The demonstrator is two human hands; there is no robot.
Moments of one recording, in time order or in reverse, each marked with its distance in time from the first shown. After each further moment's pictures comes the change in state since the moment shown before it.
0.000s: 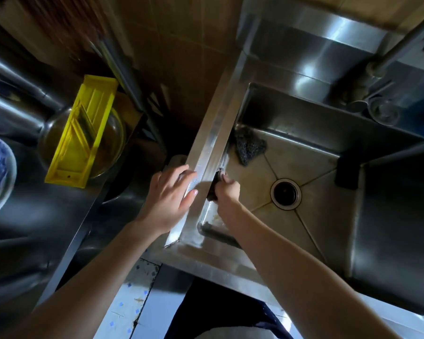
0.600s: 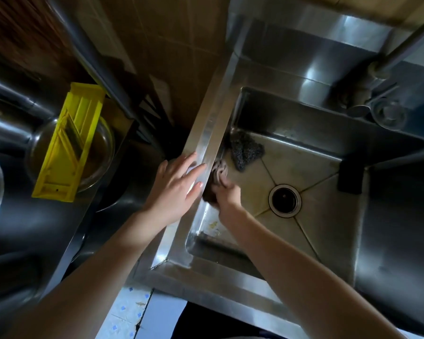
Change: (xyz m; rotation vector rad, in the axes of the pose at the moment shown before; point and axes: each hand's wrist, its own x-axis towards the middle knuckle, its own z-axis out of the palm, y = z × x) left_hand 0.063 0.019 0.004 0.026 -0.032 0.047; right_hand 0.029 -0.009 -0.014 0.198 -0.130 0.027
